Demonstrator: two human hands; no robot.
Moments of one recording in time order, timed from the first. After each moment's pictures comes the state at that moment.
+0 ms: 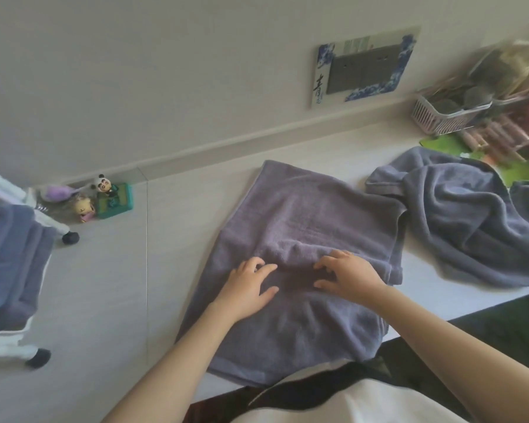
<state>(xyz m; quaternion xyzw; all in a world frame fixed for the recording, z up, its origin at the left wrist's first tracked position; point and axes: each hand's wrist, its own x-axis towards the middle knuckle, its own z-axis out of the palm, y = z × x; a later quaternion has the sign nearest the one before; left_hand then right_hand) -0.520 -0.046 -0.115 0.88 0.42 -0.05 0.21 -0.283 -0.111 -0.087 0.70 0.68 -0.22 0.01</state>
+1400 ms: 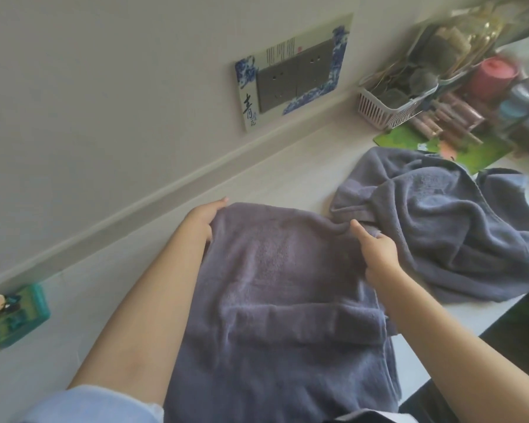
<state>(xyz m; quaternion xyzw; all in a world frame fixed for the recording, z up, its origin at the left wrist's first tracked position) -0.355 0.209 -0.069 0.38 0.65 0.09 0.66 -0.169 -0.017 -0.108 0.77 -0.09 -0.34 -0.53</state>
